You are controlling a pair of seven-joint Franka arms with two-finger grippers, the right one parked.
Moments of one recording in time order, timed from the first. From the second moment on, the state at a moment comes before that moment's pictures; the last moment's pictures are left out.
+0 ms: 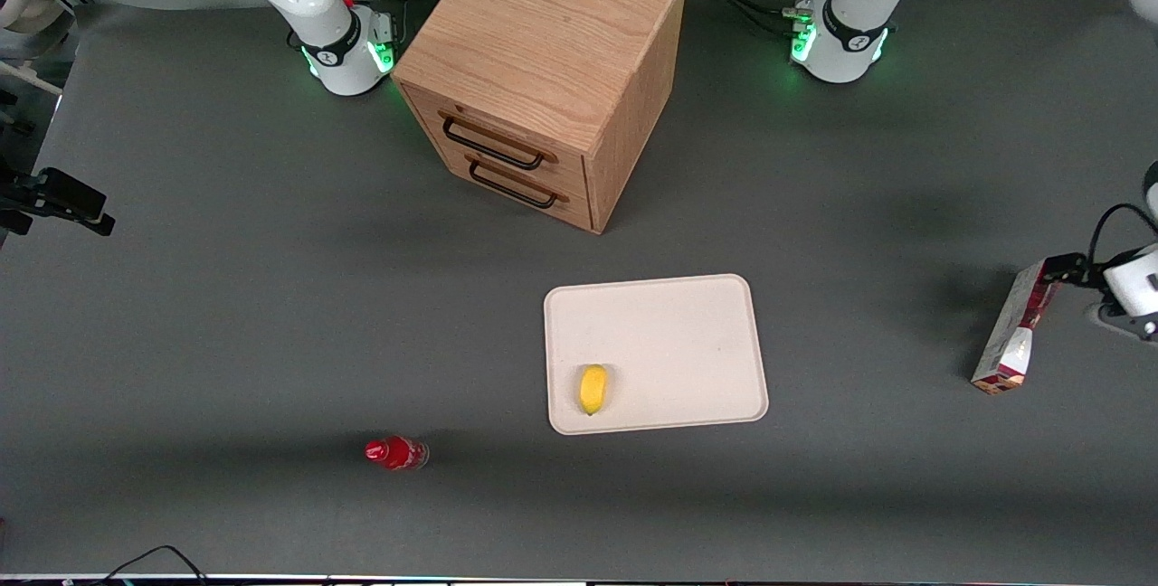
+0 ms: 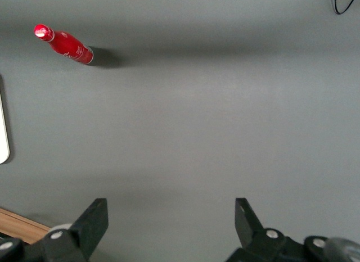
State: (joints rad) arm 0.12 0.48 0.25 -1.79 -0.05 2.16 0.80
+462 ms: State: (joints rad) arm 0.12 0.59 0.23 -1.86 -0.16 2.39 0.82
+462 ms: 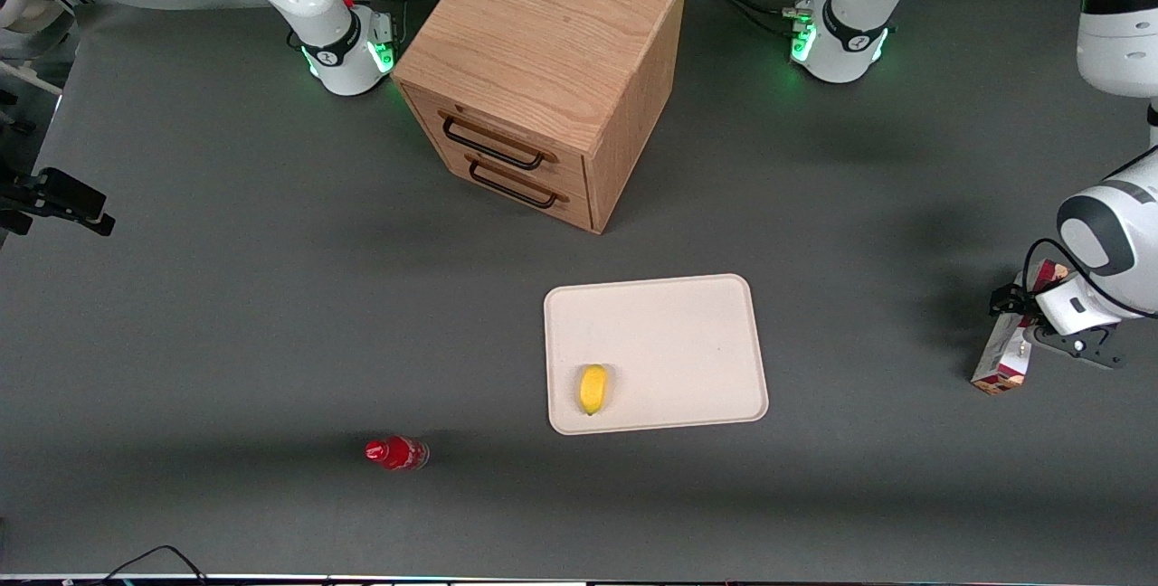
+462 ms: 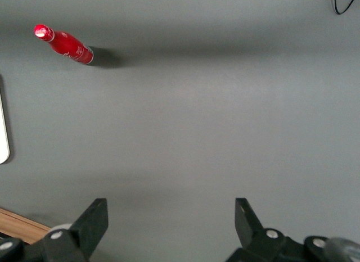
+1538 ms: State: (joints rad) arm 0.12 0.36 0.30 -1.39 -0.18 1.49 0.63
